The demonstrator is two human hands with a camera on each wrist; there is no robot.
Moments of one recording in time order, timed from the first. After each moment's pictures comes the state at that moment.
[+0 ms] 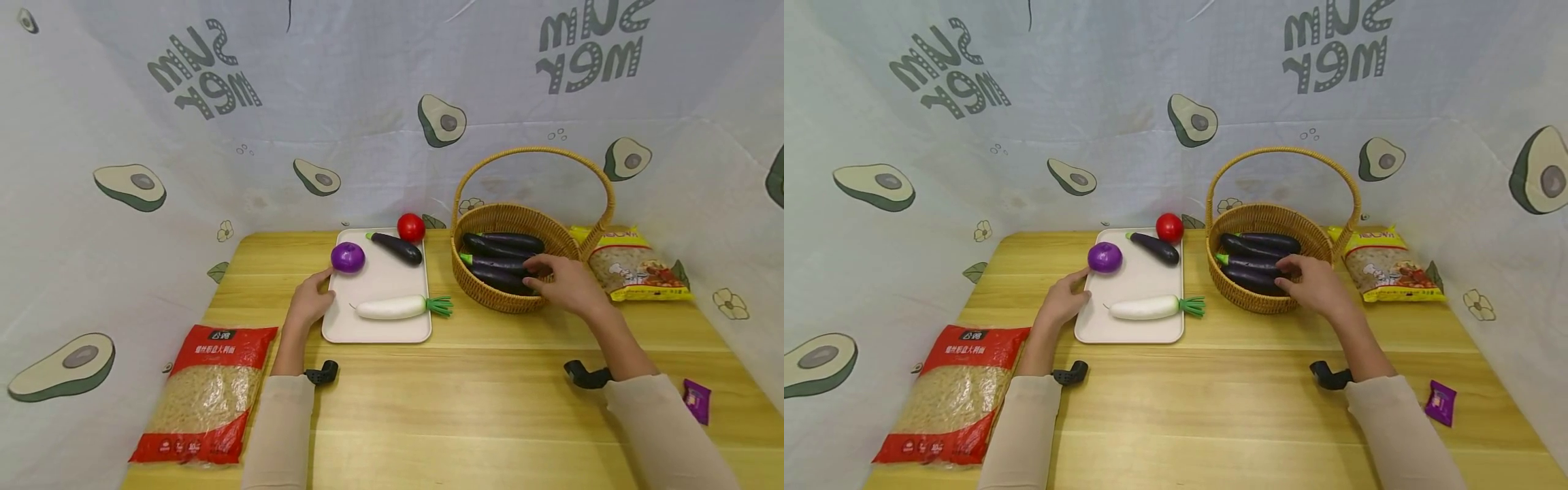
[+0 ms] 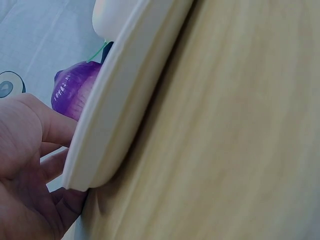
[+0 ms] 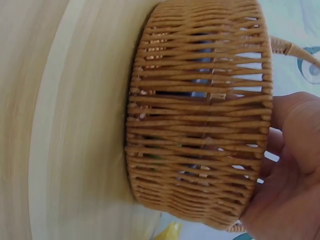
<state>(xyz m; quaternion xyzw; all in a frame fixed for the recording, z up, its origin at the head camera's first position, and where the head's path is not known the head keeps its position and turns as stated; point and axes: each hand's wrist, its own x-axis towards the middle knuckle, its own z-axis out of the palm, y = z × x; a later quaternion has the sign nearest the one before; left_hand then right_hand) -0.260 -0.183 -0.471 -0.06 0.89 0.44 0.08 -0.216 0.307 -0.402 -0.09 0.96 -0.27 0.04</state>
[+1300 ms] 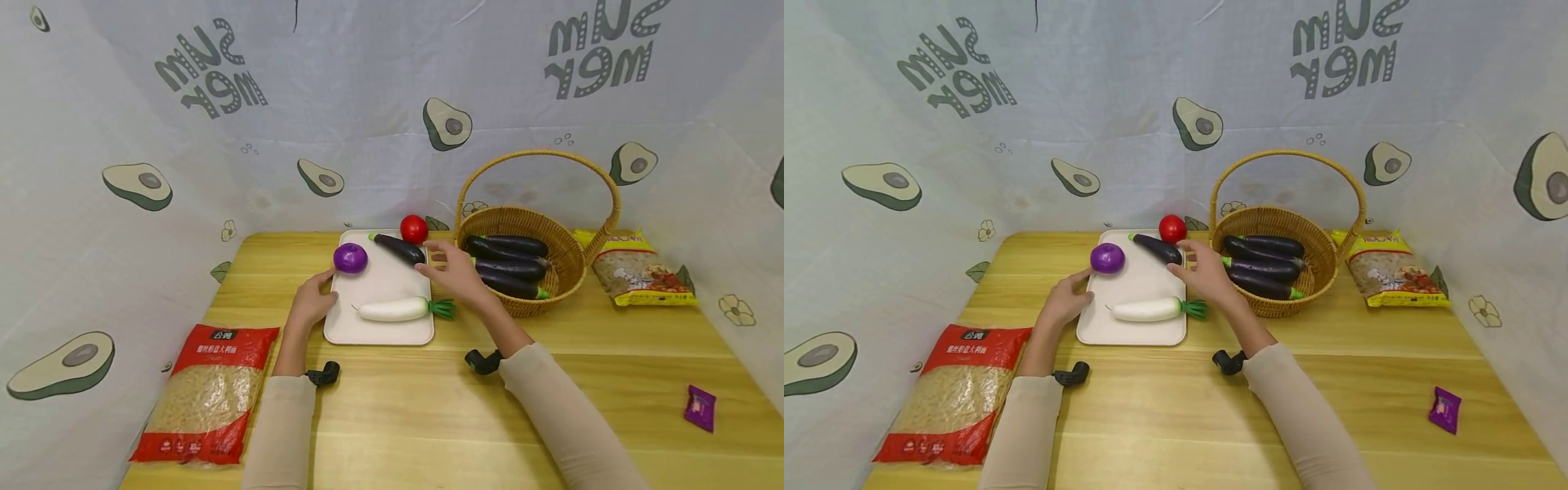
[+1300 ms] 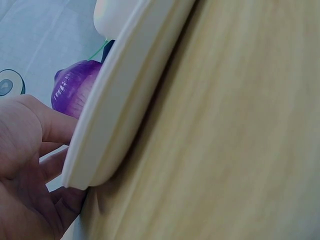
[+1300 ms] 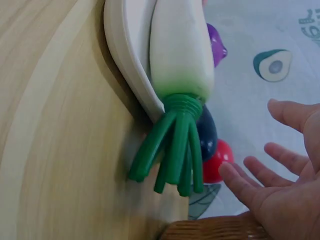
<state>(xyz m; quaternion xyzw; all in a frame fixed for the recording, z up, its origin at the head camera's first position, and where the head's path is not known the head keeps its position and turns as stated) -0.257 -0.180 -0.468 -0.06 0.89 0.45 0.07 -0.264 0.134 -0.422 -0.10 0.87 -0.49 0.03</state>
